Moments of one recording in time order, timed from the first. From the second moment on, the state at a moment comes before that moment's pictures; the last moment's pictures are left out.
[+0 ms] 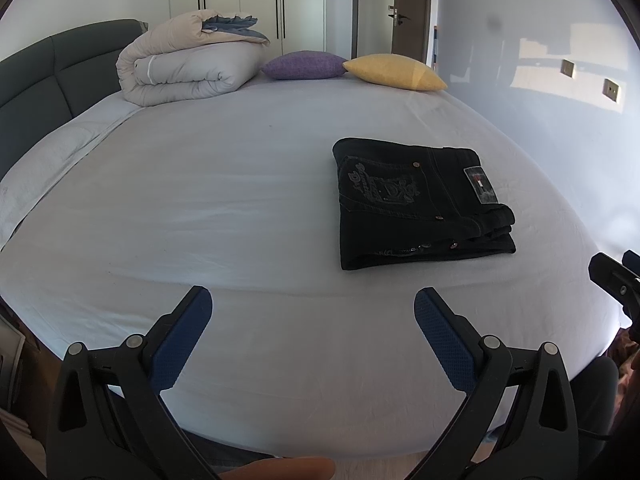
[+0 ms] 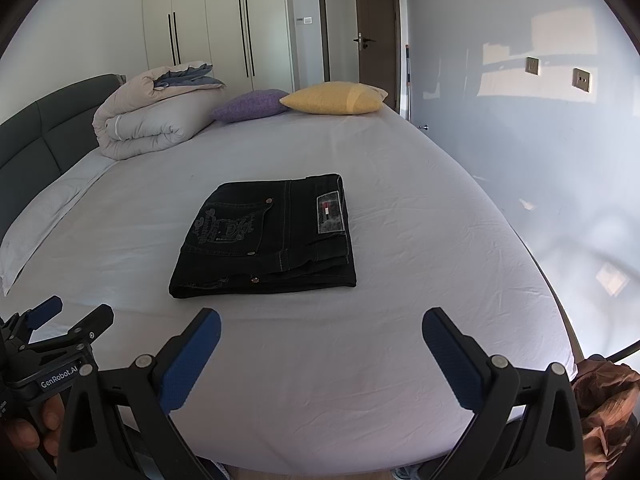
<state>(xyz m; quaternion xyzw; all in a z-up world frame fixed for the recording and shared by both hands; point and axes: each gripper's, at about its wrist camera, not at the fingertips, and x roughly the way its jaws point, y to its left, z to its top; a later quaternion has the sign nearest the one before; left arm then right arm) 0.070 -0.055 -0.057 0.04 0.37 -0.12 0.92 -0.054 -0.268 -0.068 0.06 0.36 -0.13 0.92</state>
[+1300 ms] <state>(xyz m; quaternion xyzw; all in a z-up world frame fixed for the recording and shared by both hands) 0.070 -0.055 -0.057 0.04 0.37 -0.12 0.92 -0.054 -0.265 -0.068 0.06 0.36 -0.13 0.92</state>
